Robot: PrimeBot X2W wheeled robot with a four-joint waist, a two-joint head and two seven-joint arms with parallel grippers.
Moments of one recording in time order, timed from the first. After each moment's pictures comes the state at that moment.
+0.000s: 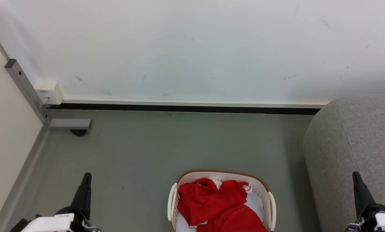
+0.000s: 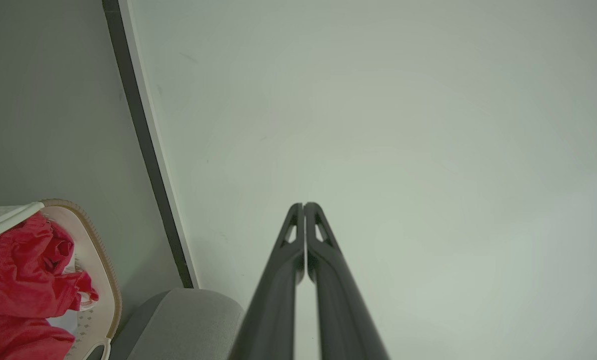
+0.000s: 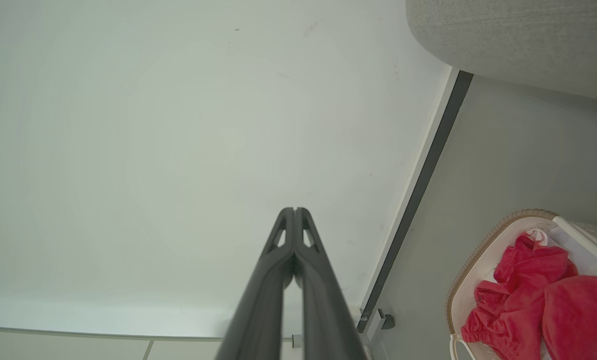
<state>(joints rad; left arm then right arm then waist) -0.10 0.05 0.11 0.25 -1.61 -0.13 0.11 -0.10 -0.05 -0.11 0.25 1.62 0.13 0.11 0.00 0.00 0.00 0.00</state>
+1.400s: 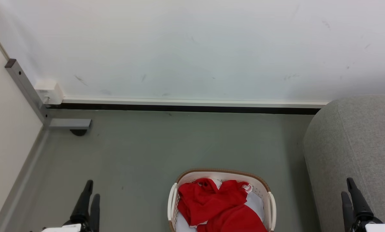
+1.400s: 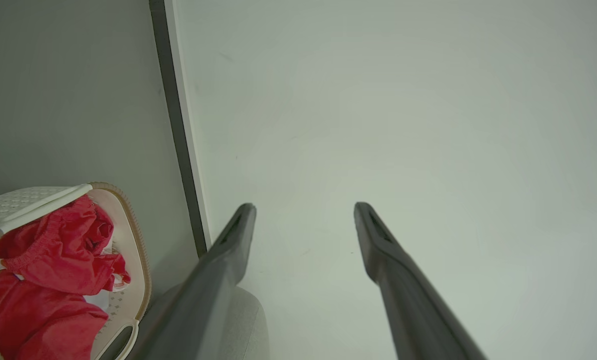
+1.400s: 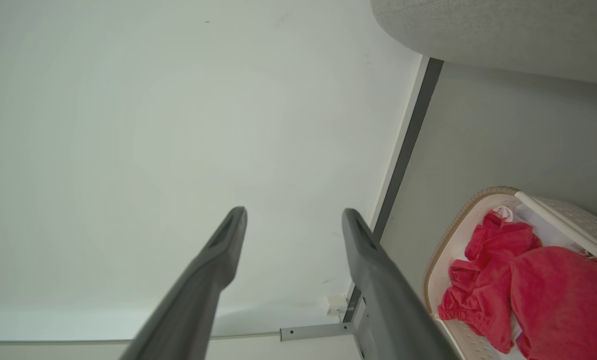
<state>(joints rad) -0.07 0.03 0.09 0.29 -1.61 -0.12 0.09 -0.06 -0.03 -0.08 0.27 1.62 0.13 0.09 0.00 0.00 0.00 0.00</state>
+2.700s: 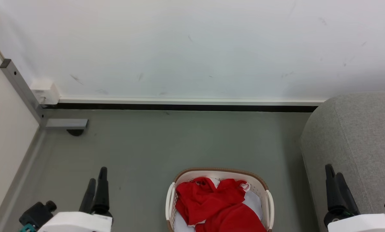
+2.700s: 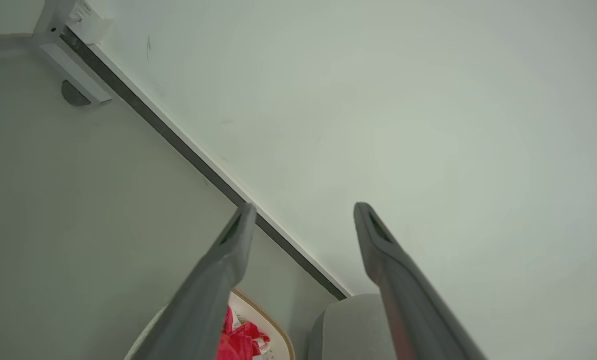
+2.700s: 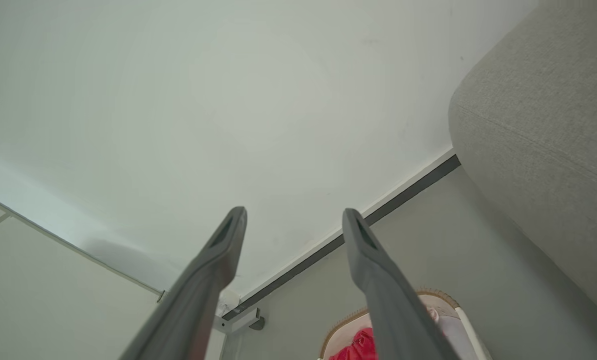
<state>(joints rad) -0.08 0.04 0.02 0.19 -0.91 -0.07 -0.07 -0.06 -0.04 0.03 0.17 0.98 0.13 -0.07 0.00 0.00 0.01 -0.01</state>
